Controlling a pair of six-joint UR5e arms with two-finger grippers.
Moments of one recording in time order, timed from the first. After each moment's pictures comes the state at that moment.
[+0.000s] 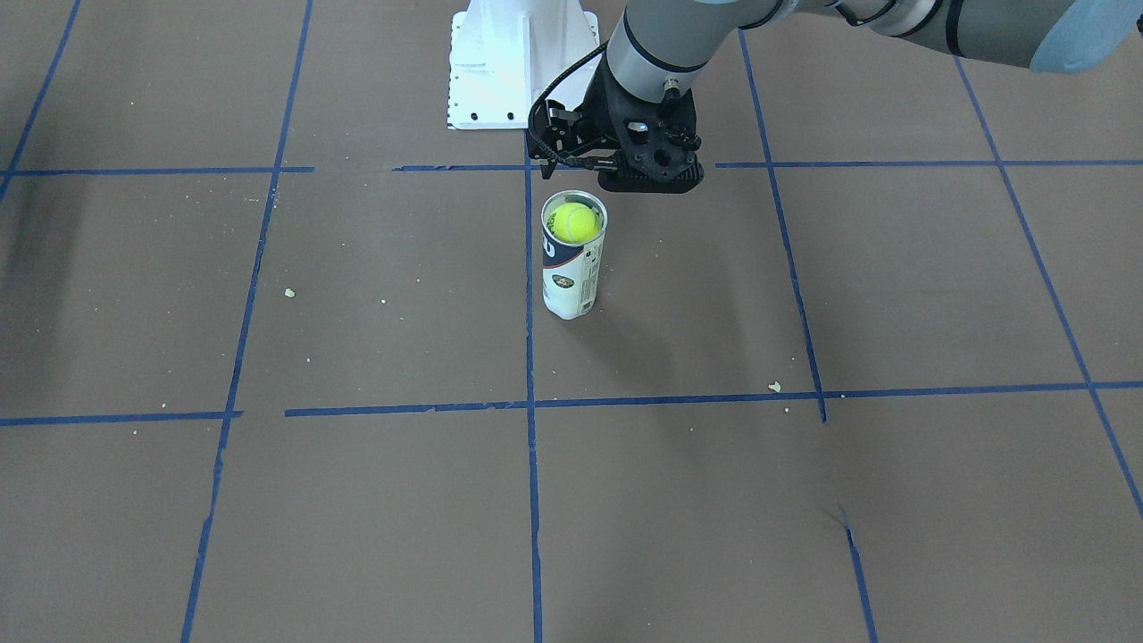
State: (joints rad) left arm -0.74 -2.38 -1.85 -1.32 -2.31 -1.21; right arm 1.46 -1.60 1.62 -1.49 2.30 0.16
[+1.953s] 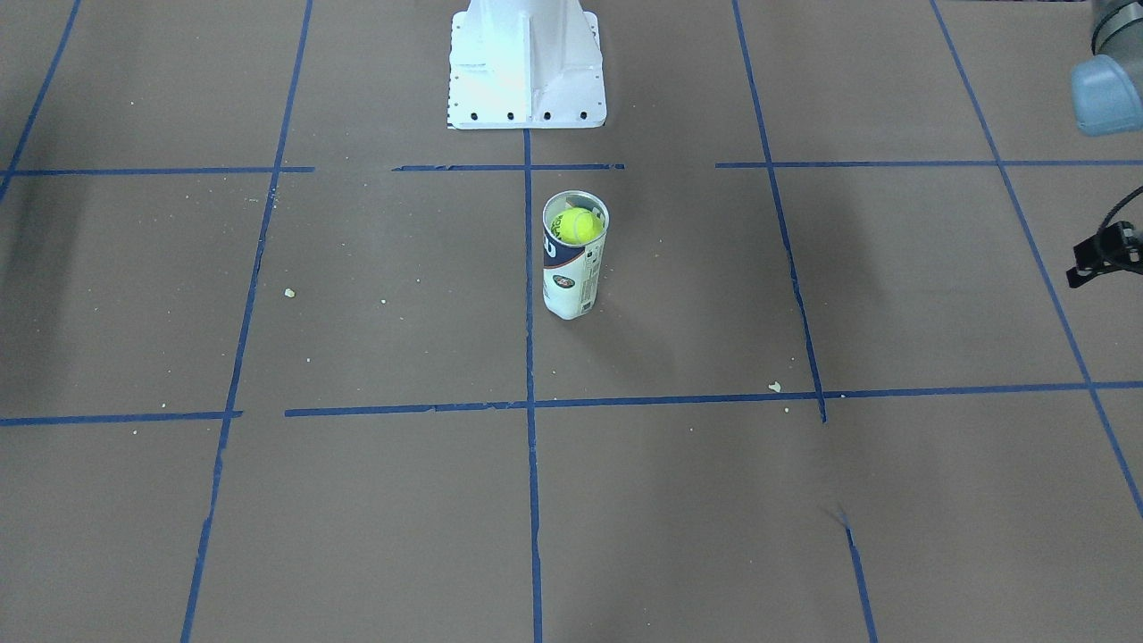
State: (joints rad) left arm -1.40 -1.72 -1.65 -1.50 -2.31 -0.08; right arm 1.46 -1.60 1.62 -1.49 2.30 0.16
